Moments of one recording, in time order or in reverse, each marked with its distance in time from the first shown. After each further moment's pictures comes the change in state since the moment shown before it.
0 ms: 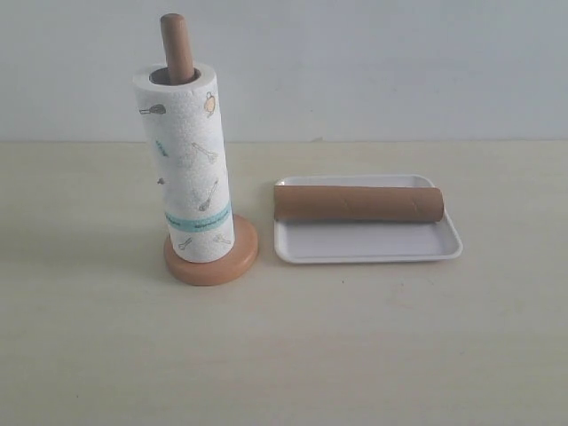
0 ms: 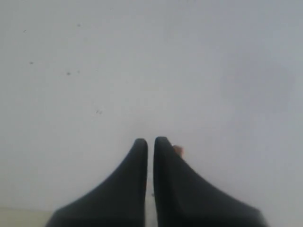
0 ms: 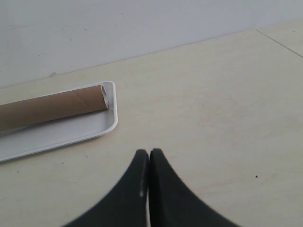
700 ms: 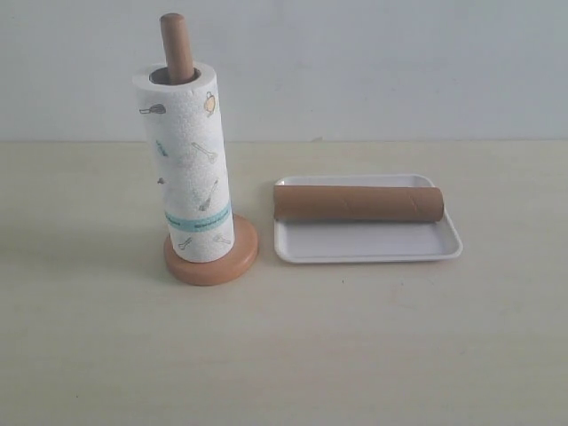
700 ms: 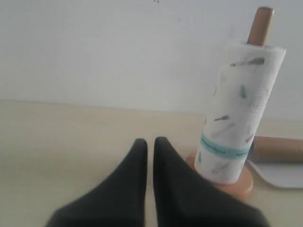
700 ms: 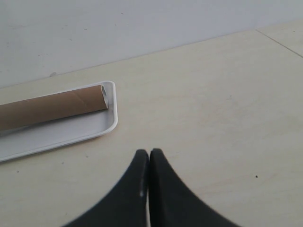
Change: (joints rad) left arm 0.000 0.000 0.285 1.090 0.011 -0.891; right arm 0.000 0.000 0.000 0.000 0.000 0.000
